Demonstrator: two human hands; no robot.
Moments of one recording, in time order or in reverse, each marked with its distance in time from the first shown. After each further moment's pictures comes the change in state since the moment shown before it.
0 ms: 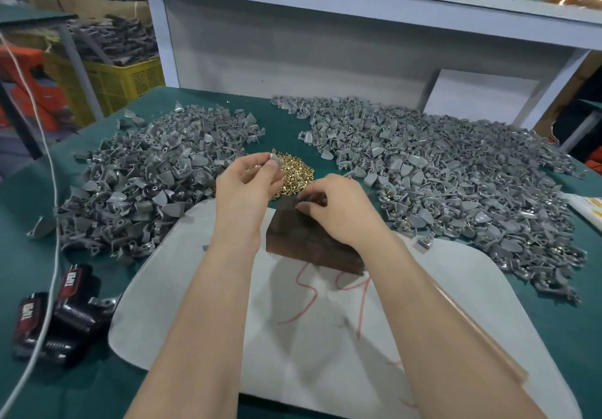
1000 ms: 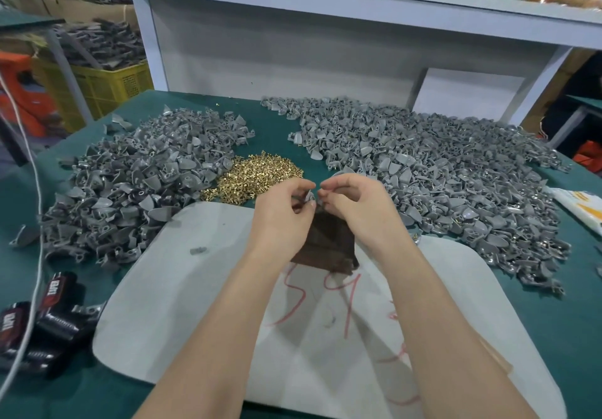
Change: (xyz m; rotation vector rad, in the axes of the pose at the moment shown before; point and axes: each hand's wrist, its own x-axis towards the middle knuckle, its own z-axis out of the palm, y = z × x) left_hand -0.018 -0.025 0.026 0.772 -0.266 0.257; right_hand -0.018 0.032 -0.006 0.830 0.205 0.204
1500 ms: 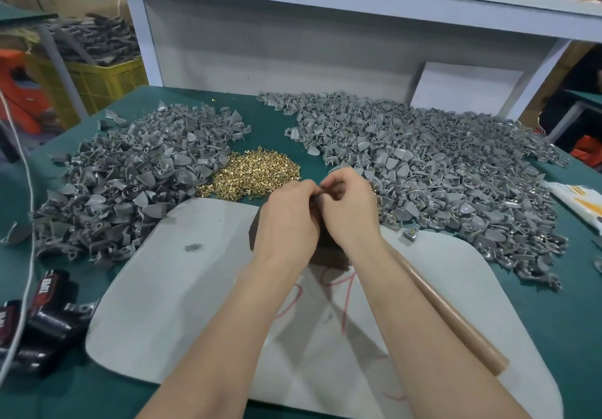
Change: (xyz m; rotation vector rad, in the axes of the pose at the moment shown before) left_hand -0.011 0.008 0.009 0.292 -0.015 0.147; right_hand -0.005 -0.002 0.022 -0.261 0.232 -0.005
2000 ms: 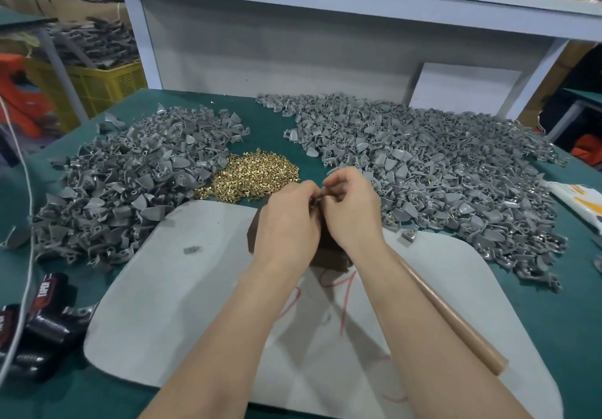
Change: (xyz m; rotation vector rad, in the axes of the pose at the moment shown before) left_hand -0.002 0.000 0.003 -0.070 0.009 -0.034; right_hand -0.001 0.000 -0.004 0.008 0.001 -0.023
